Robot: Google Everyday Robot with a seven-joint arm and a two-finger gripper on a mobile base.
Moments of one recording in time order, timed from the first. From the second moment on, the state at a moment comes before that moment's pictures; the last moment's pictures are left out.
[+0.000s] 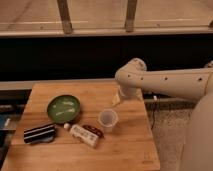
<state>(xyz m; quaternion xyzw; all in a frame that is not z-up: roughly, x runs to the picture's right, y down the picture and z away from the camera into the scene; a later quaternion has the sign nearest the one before) 0.113 0.080 0.766 -0.20 0.18 0.60 0.76</state>
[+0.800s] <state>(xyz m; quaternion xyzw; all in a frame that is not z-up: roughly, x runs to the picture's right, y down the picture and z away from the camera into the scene) 0.083 0.136 0.777 -0.25 0.18 0.58 0.75</state>
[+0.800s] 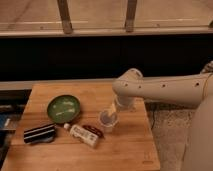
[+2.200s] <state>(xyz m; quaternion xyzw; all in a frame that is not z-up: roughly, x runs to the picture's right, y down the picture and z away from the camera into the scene) 0.025 0.096 0.790 -0.25 0.13 0.55 0.78</state>
